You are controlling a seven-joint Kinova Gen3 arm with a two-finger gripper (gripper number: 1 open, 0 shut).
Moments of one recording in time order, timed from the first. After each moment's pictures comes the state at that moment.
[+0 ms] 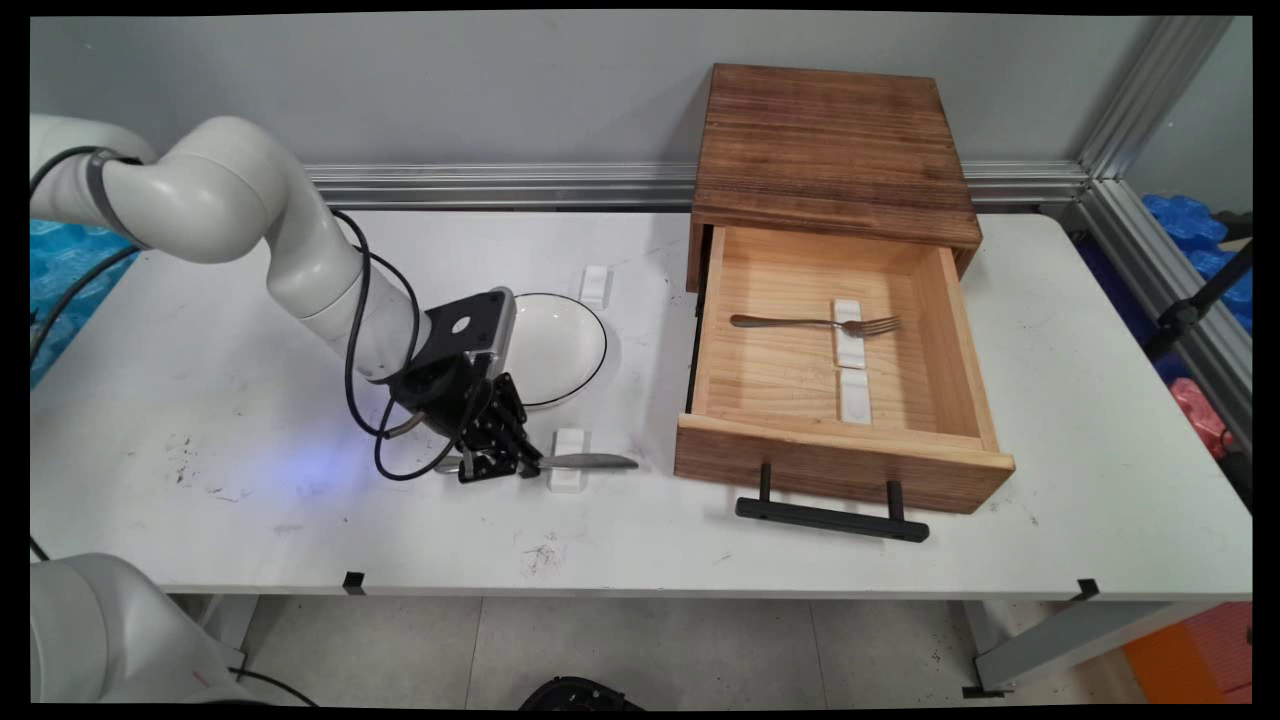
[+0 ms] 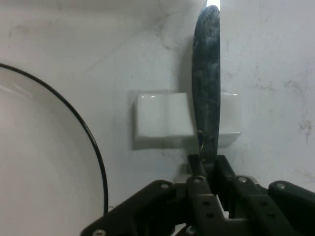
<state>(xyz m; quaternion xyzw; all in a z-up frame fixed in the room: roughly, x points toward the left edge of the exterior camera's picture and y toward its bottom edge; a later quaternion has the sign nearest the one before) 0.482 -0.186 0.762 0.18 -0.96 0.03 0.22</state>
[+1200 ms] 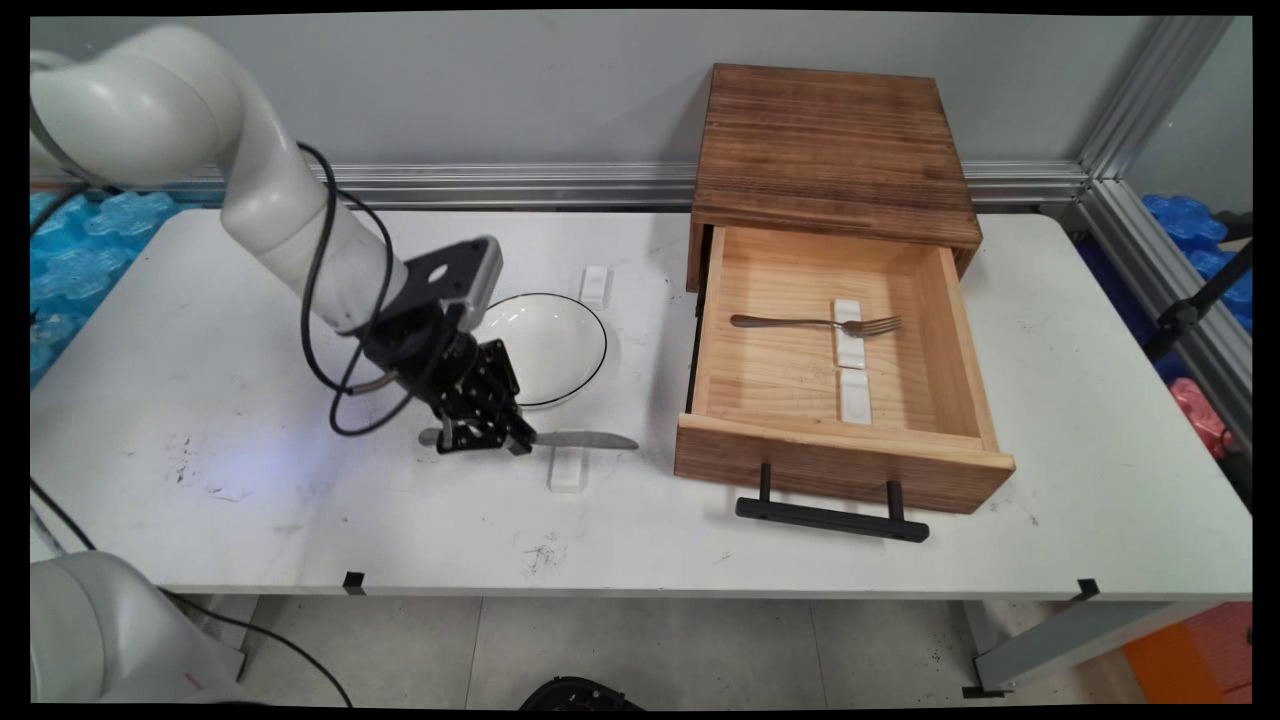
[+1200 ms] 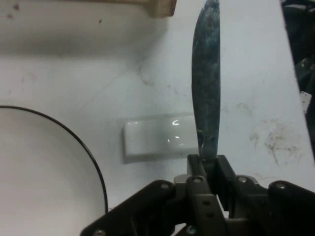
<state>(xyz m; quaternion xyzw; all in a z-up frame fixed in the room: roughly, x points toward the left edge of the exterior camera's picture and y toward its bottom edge) 0.484 -0.185 0.827 0.14 -0.96 0.02 0.24</state>
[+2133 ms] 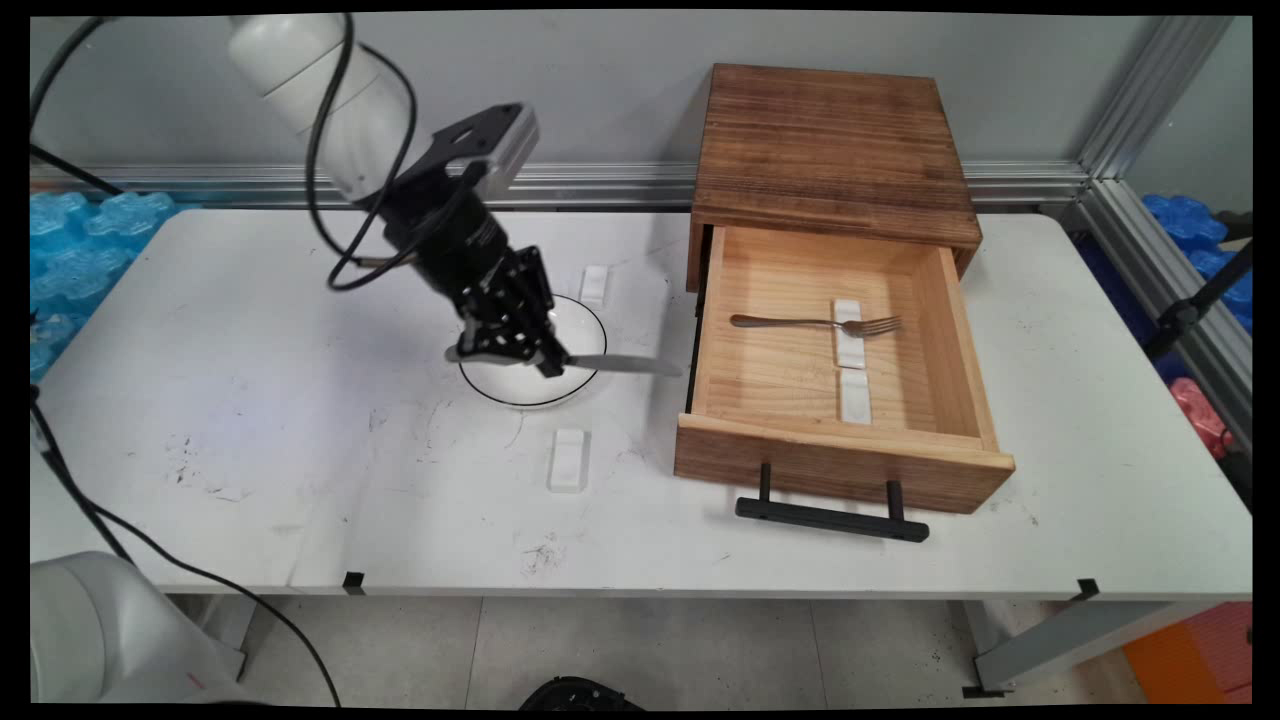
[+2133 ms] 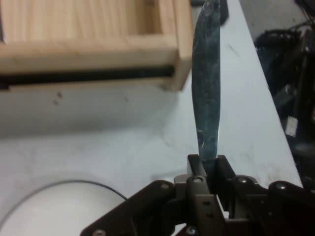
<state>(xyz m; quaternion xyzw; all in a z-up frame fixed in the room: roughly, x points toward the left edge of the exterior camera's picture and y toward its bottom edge) 0.465 -0.239 0.918 0.09 -0.96 0.01 0.25</state>
